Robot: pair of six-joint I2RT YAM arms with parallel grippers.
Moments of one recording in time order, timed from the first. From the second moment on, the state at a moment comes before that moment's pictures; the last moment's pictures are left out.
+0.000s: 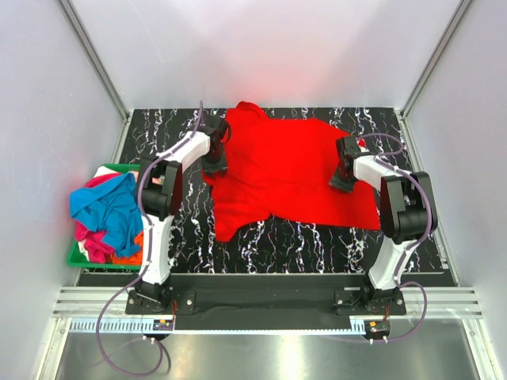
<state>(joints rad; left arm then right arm) -0.33 2.20 1.74 -0.86 -0.13 -0.51 0.14 1.83 1.15 -0.50 0.19 0.63</state>
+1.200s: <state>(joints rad) -0.62 1.28 0.68 -0.54 -0.03 -0.75 0.14 1.49 1.06 -0.43 0.01 0.62</state>
